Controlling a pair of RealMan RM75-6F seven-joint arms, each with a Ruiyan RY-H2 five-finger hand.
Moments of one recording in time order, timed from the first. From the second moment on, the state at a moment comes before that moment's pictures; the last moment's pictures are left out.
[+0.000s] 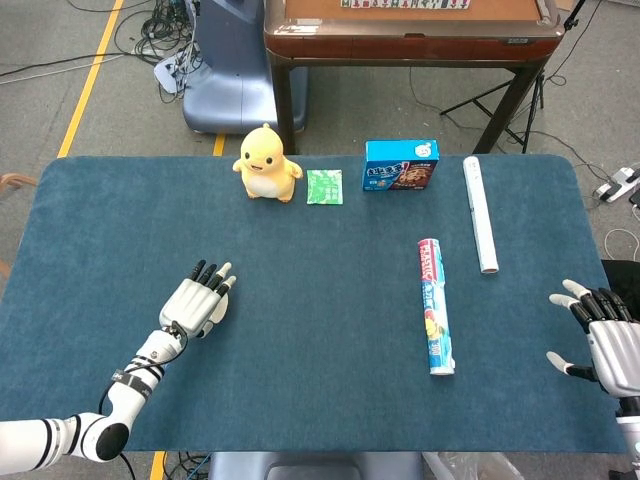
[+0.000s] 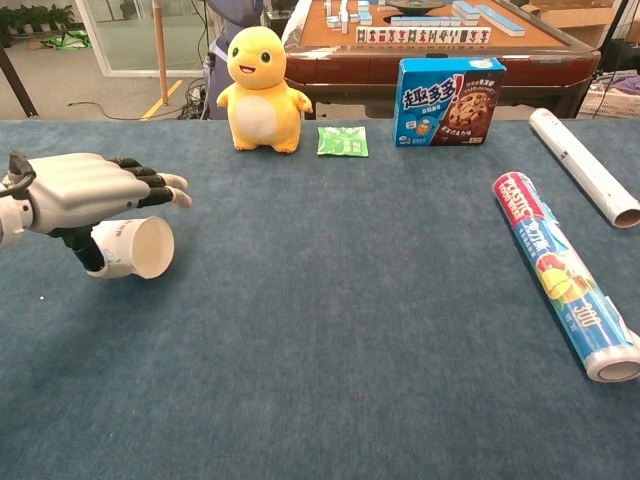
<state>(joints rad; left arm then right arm) -0.80 -1.39 0.01 -1.65 0.94 1.04 0.81 0.07 -0.94 0.04 -1.77 -1.47 1.42 0.02</state>
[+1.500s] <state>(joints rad) -0.70 -1.31 -0.17 -1.72 0.86 0.89 0.15 0.08 -0.95 0.04 -1.77 -1.47 1.41 0.01</state>
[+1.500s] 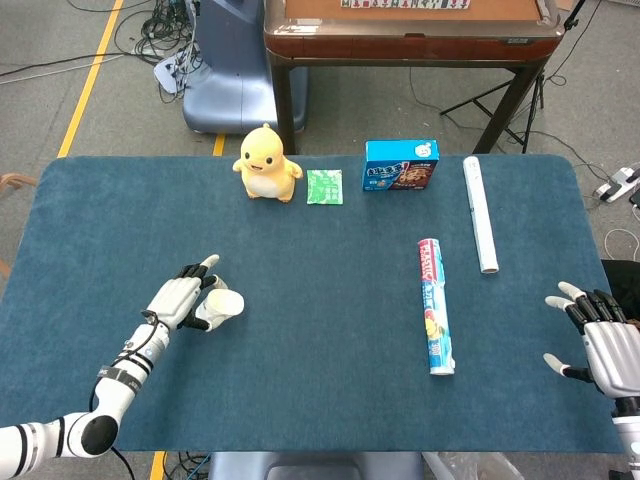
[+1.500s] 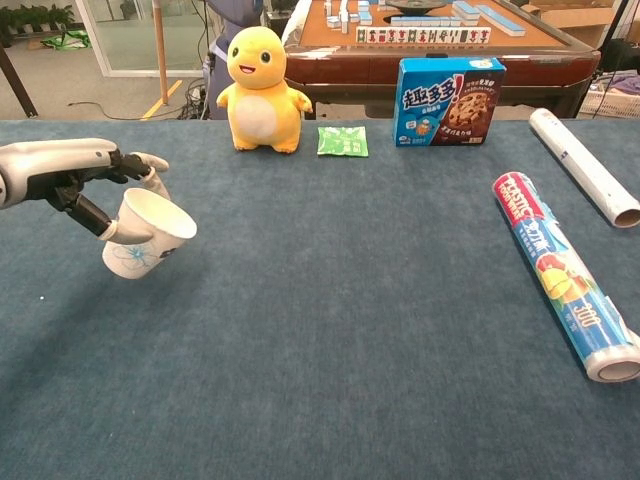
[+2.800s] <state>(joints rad) -0.49 -1.38 -0.13 -1.48 1.38 1.03 -0.49 0.07 -0.95 0.04 -1.77 -1.47 1.41 0.00</state>
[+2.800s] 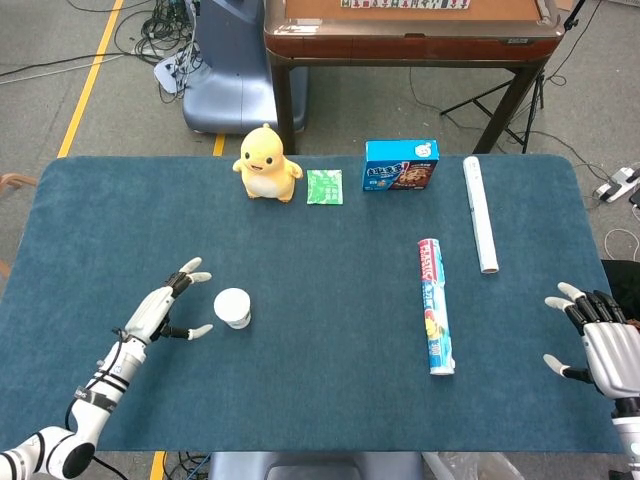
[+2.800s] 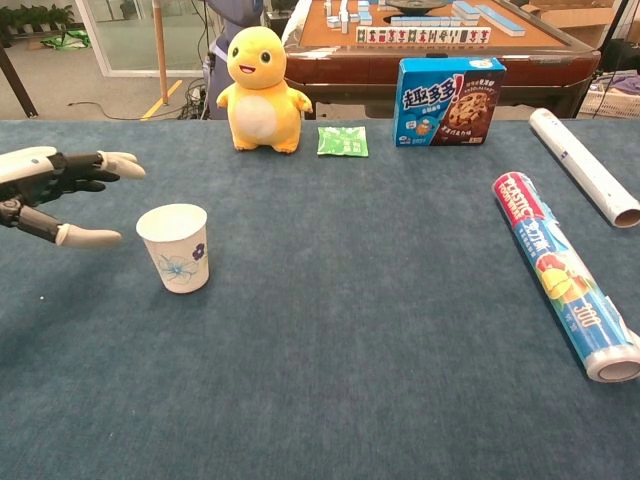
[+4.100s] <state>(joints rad) -0.17 -1.06 0.05 -1.80 1.45 1.39 0.17 0.08 -1.01 0.08 -1.76 -1.31 1.41 -0.31</state>
